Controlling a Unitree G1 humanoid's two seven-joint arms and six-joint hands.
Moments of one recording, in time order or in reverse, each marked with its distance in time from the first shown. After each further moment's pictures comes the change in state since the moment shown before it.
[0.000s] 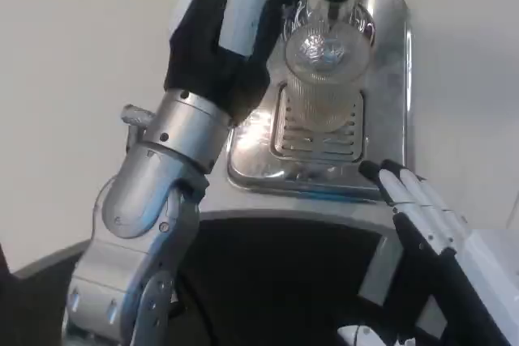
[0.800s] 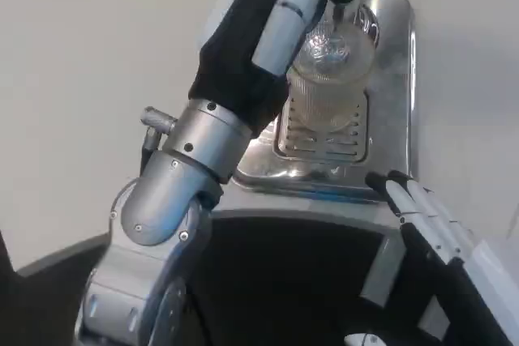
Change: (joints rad) left arm 0.008 0.016 -0.072 0.029 0.113 -0.057 -0.055; right arm 0.048 -0.001 -0.015 -0.010 0.036 -0.002 0.000
